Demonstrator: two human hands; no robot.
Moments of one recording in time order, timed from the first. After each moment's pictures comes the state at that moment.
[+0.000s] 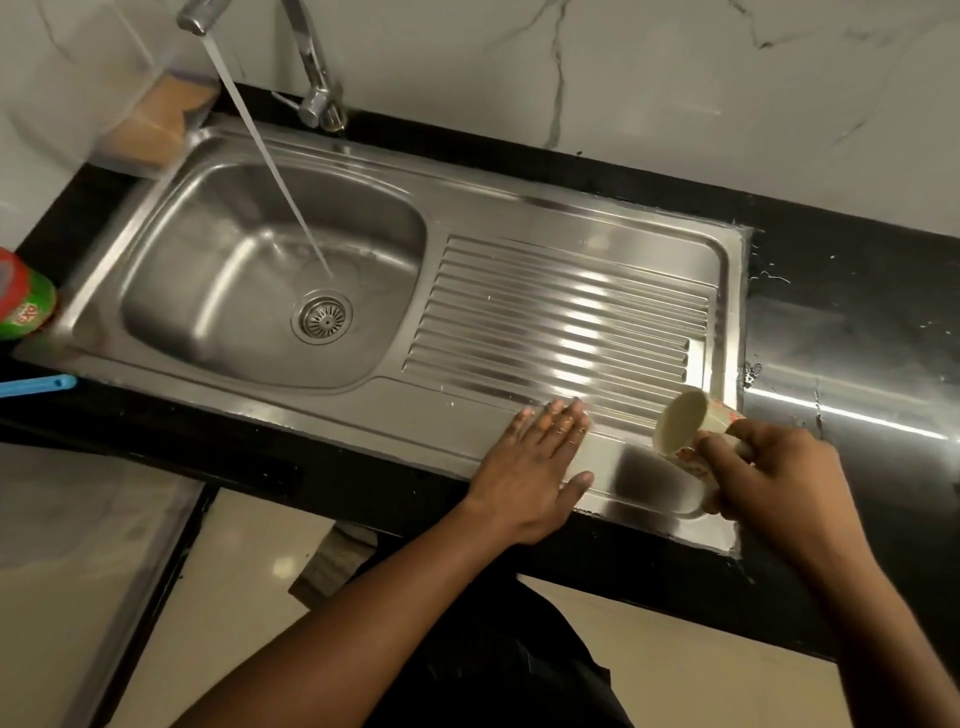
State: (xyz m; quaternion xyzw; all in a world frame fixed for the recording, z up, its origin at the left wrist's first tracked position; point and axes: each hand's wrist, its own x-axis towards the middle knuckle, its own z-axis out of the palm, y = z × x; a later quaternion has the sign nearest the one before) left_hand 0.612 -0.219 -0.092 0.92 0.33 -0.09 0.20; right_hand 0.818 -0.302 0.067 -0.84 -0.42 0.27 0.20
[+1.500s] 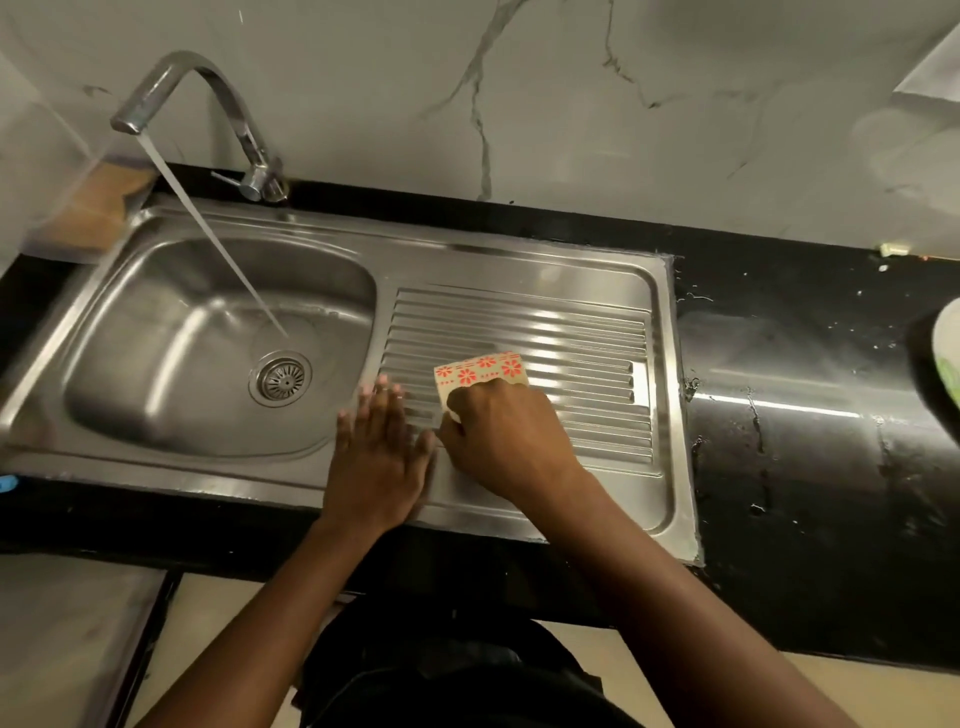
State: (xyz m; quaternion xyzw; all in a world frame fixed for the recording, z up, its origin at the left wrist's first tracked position) left_hand 0.516 -0.140 -0.083 0.84 0.52 -0.02 0.15; right_hand 0.691 -0.185 0.060 -0.71 -0.68 0.13 0.07
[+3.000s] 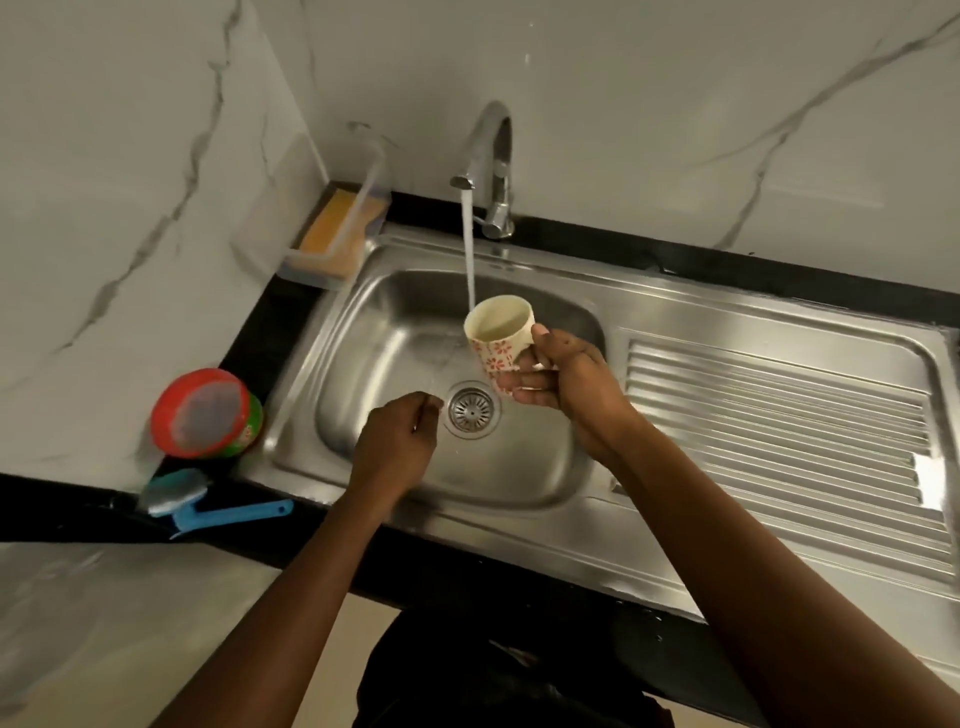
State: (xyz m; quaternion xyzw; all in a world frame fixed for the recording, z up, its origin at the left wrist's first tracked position) left_hand 0.281 0.032 -0.035 0.67 0.65 0.18 0.32; right_hand 0.505 0.019 0.031 -0.57 -0.28 0.62 0.47
